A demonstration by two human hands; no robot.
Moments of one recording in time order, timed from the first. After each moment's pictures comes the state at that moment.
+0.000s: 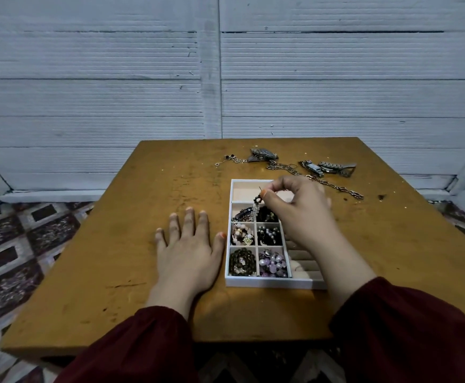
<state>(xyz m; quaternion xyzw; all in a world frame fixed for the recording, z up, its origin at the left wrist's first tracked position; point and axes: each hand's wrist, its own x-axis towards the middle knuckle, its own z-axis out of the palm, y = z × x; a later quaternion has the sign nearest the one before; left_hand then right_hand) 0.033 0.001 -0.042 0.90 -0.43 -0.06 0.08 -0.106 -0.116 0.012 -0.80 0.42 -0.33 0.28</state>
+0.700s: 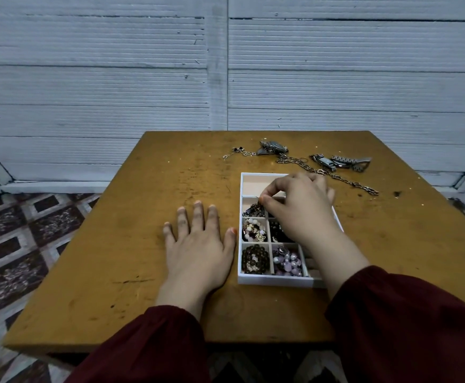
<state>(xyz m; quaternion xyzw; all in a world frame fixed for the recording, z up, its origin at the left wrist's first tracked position) 0.032 0.000 -0.041 0.90 -0.43 -0.05 0.08 -0.081 -0.115 0.004 -0.85 0.45 -0.22 0.15</state>
